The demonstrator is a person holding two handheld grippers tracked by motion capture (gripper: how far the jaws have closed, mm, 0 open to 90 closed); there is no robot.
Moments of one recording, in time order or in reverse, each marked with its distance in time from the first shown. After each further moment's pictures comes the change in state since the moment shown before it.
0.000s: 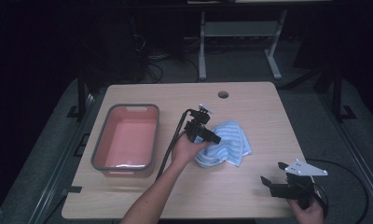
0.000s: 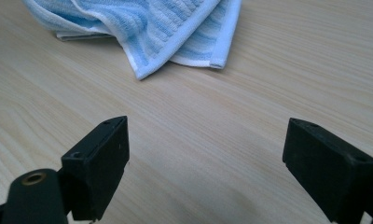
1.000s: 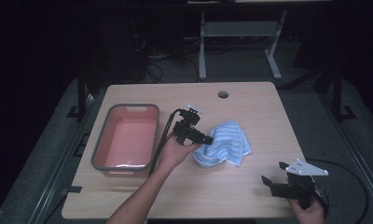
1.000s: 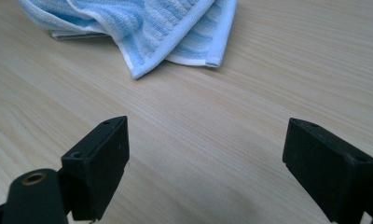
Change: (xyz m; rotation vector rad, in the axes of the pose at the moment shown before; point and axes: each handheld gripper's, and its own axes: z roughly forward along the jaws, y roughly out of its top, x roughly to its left) left arm 0.004 -0.020 -0.041 -0.047 0.007 0.052; right arm -0.002 -0.001 0.000 0.002 -0.009 0.001
